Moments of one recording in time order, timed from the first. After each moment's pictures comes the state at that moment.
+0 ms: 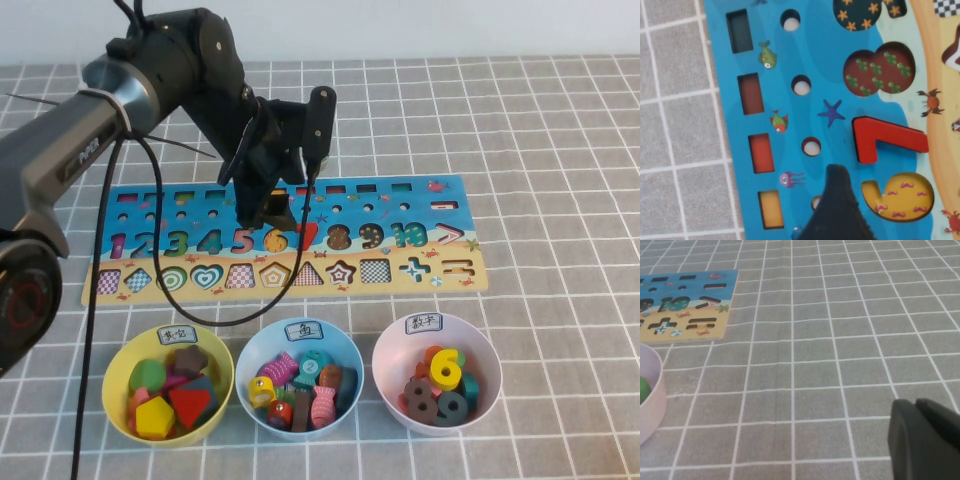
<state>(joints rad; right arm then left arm) 0.02 -0.01 0.03 0.11 0.38 0.00 -0.41 2.20 -2.00 -0.24 1.12 1.43</state>
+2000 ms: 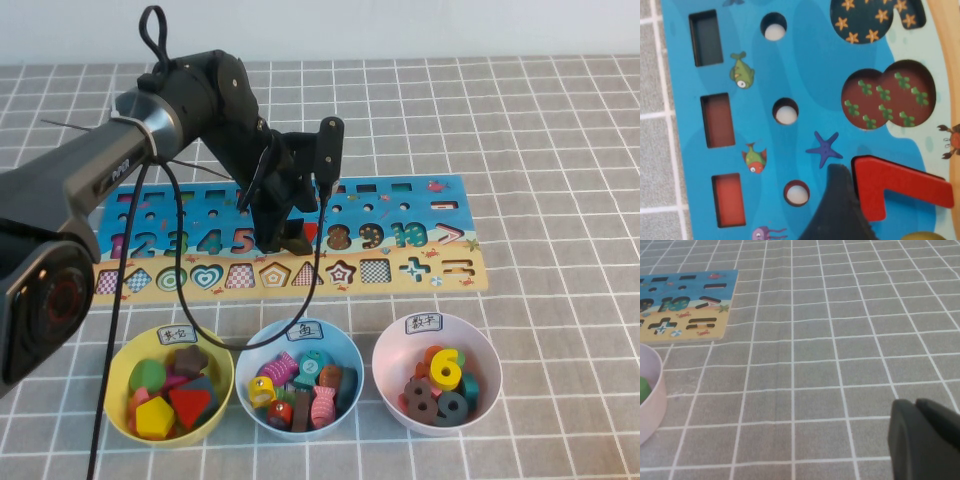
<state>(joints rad) 0.02 -0.01 0.03 0.11 0.38 0.00 -0.41 2.30 -2.01 -0.32 1.07 1.44</state>
